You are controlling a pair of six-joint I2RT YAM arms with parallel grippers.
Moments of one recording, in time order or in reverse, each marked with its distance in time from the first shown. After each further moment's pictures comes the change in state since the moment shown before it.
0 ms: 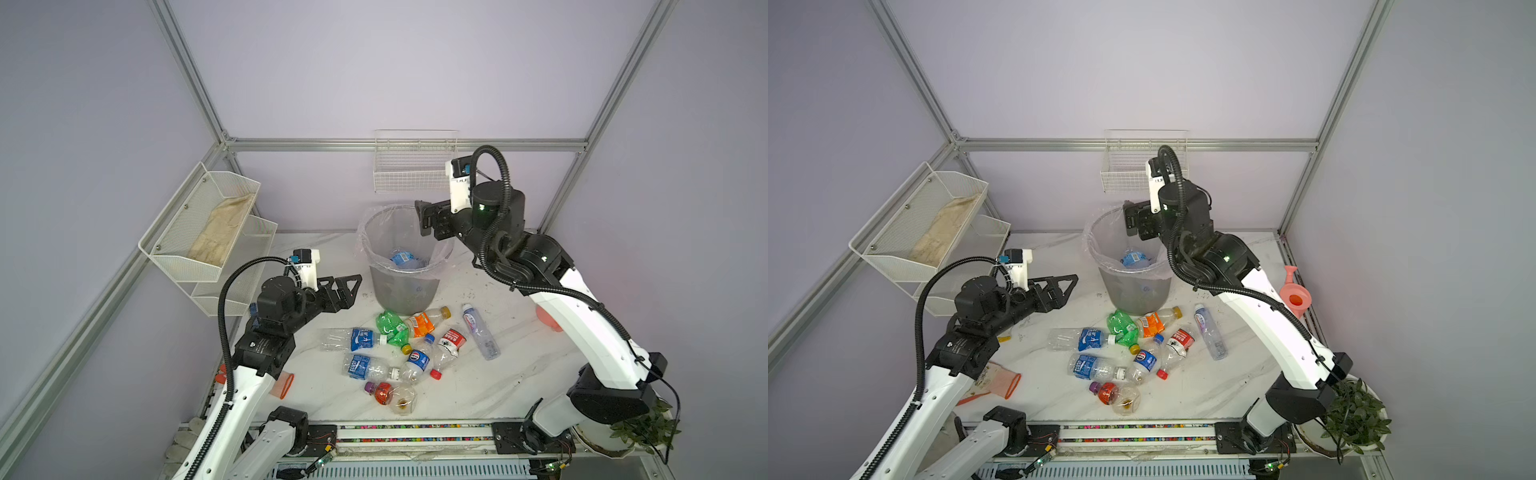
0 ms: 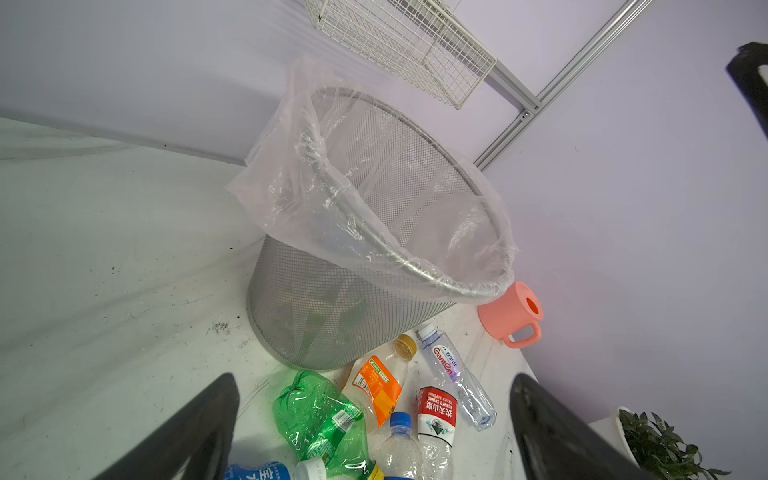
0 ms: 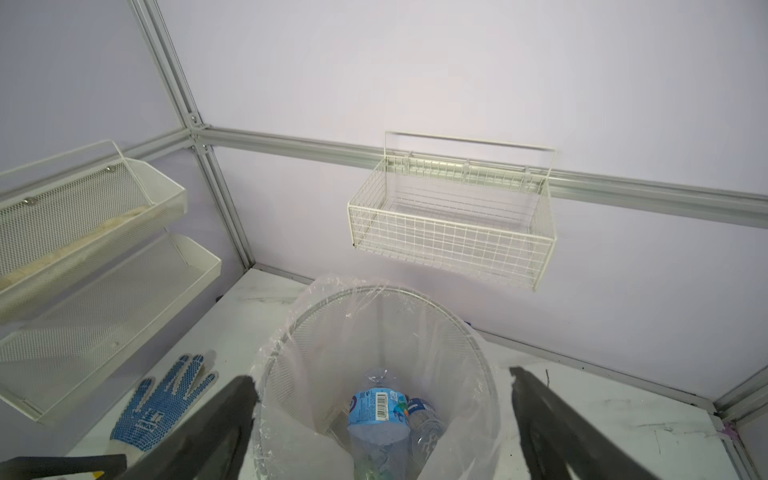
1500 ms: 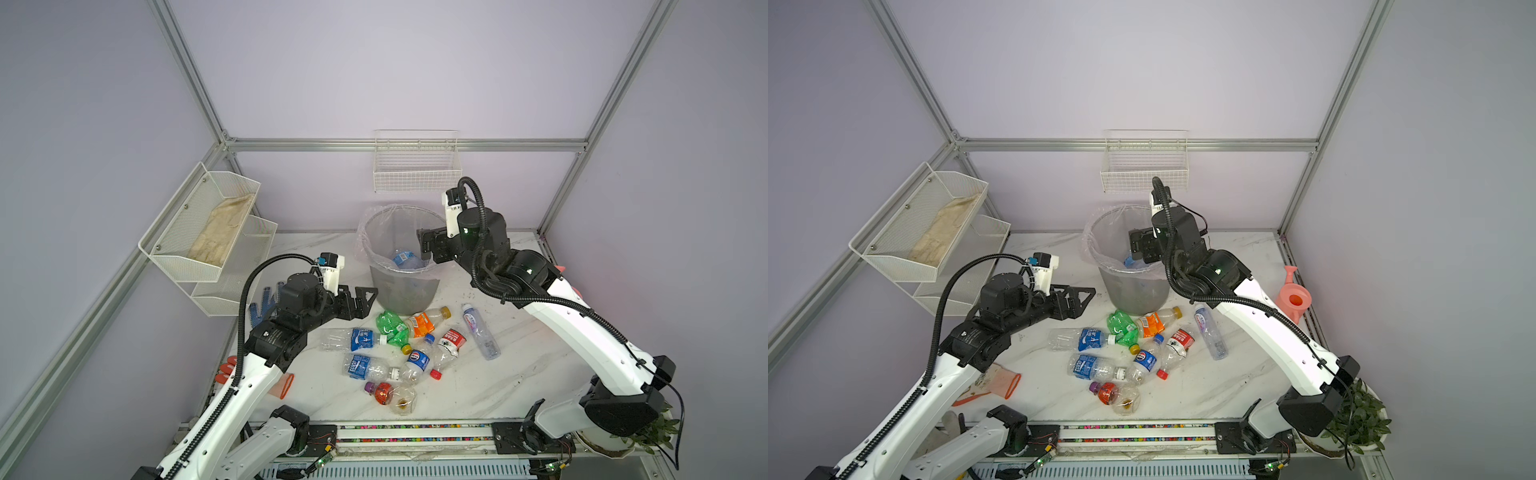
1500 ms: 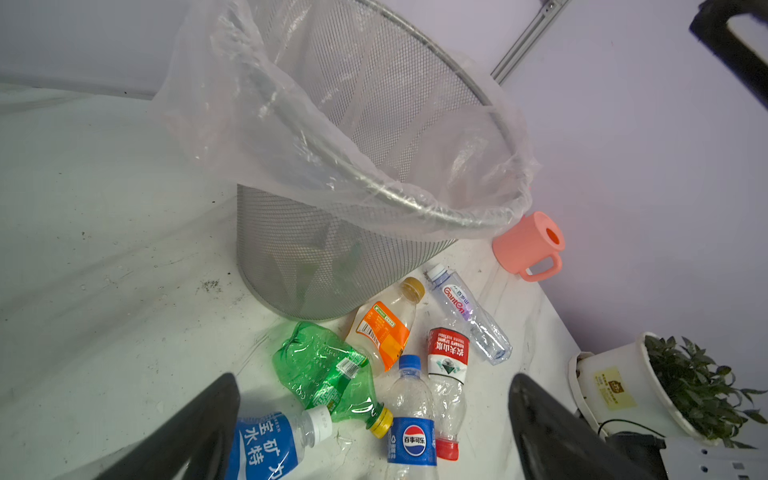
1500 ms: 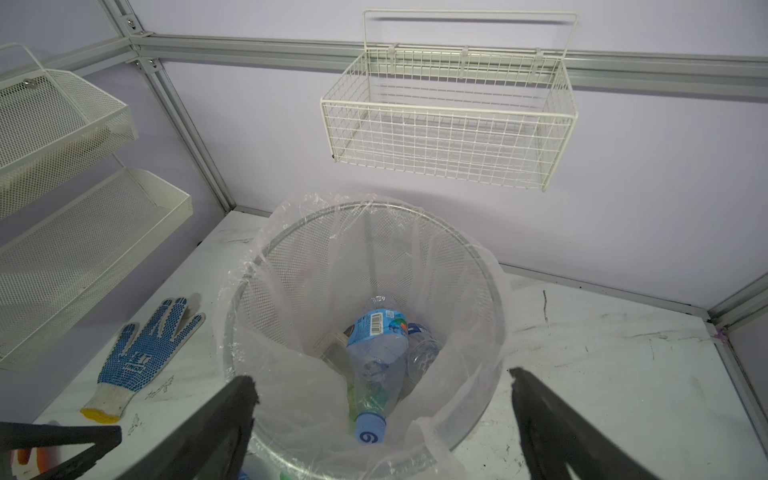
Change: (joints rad) left arm -0.202 0.101 0.073 -0.163 -0.103 0.113; right arm -0.004 -0.080 -0.275 -0.010 0.024 0.112
